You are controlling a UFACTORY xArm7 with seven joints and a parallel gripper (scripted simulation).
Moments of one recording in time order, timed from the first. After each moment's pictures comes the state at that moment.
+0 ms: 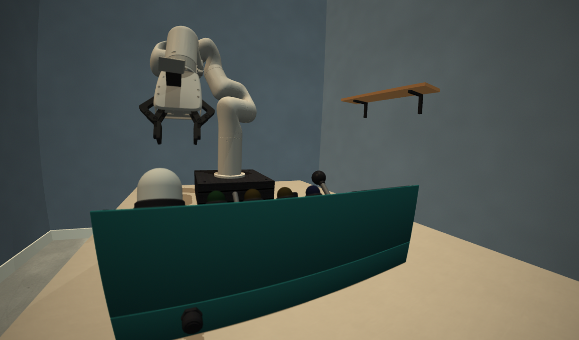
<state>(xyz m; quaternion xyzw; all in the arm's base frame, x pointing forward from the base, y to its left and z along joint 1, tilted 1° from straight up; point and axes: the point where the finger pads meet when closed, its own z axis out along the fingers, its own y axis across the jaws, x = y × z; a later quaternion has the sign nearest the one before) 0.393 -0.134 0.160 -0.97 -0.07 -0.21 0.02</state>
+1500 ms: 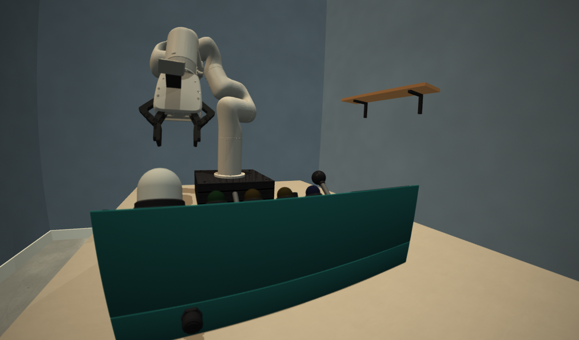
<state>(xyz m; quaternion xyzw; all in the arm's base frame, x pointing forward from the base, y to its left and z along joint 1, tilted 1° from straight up) 0.395 -0.134 0.155 -0.97 -0.07 -0.21 0.02</state>
